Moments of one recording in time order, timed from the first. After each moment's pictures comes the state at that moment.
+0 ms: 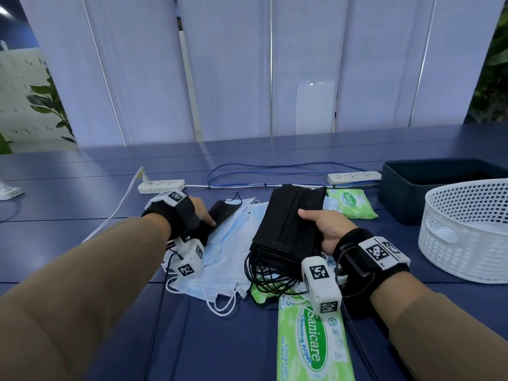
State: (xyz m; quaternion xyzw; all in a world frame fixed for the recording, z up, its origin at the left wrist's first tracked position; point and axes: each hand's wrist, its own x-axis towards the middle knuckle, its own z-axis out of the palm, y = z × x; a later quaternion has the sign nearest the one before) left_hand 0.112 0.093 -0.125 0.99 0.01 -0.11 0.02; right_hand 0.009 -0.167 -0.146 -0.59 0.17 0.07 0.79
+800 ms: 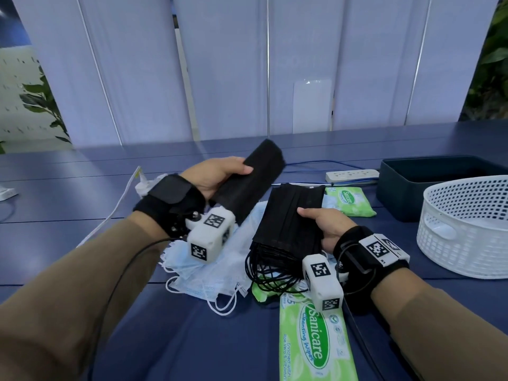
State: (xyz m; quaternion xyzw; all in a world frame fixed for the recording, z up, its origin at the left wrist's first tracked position) left_hand 0.053 0.041 -0.059 0.68 -0.15 -0.23 0.68; right_hand 0.012 -0.169 -0.151 -0.57 0.17 0.08 0.80
